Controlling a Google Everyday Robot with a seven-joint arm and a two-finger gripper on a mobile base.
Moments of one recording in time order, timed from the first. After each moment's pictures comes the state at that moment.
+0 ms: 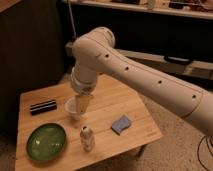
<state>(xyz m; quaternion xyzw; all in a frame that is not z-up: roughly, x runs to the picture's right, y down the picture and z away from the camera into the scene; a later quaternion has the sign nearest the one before) -0.114 0.031 0.562 -0.22 0.27 0.93 0.10</state>
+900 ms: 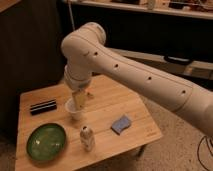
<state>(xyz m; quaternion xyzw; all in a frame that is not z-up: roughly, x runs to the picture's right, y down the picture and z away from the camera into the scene) -0.141 0.007 0.569 -0.23 0.22 0.92 0.25</state>
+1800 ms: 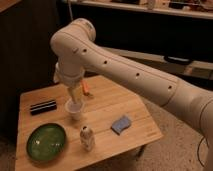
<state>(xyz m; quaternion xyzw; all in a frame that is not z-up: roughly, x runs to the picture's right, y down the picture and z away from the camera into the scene) -0.155 -0.002 0.574 -0.25 0.19 0.89 0.32</state>
